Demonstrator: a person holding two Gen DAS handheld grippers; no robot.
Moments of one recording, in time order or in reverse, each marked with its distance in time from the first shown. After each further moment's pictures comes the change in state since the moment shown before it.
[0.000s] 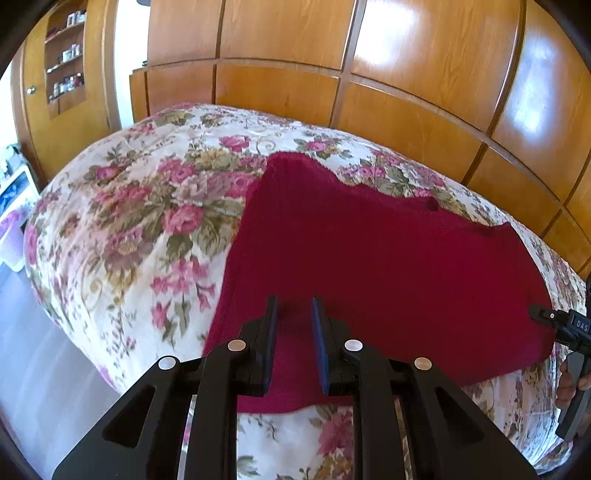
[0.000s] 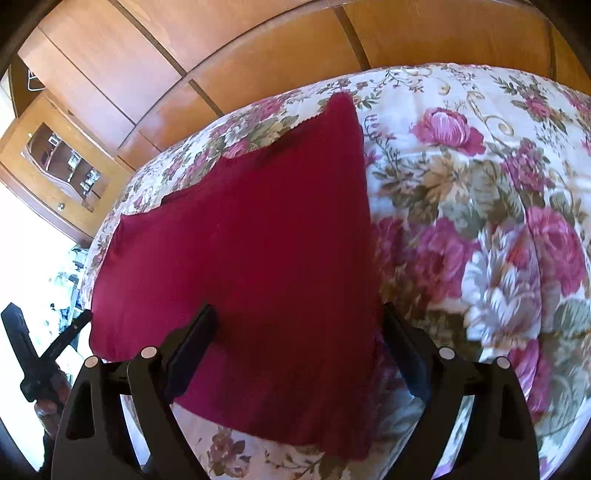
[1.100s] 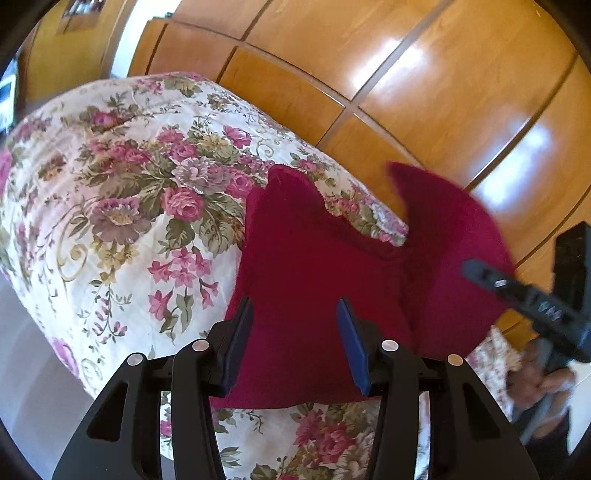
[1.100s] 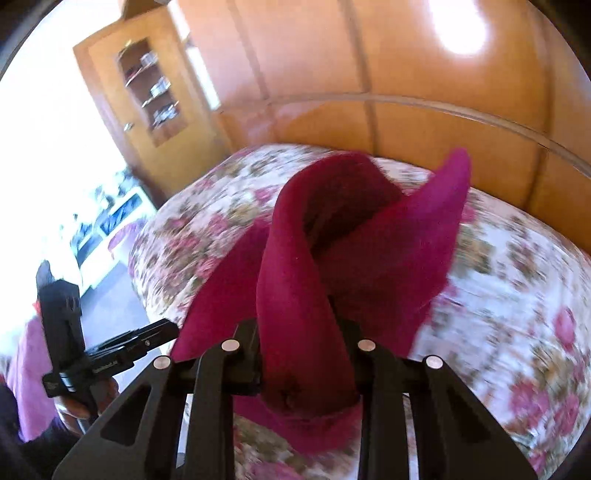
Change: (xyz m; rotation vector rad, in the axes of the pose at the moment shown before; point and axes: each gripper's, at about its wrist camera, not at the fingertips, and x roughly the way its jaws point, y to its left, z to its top) left arm -0.015 0.068 0.010 -0.289 -0.004 -0.321; right arm 0.025 0.249 0.026 -0.498 -0.022 0.093
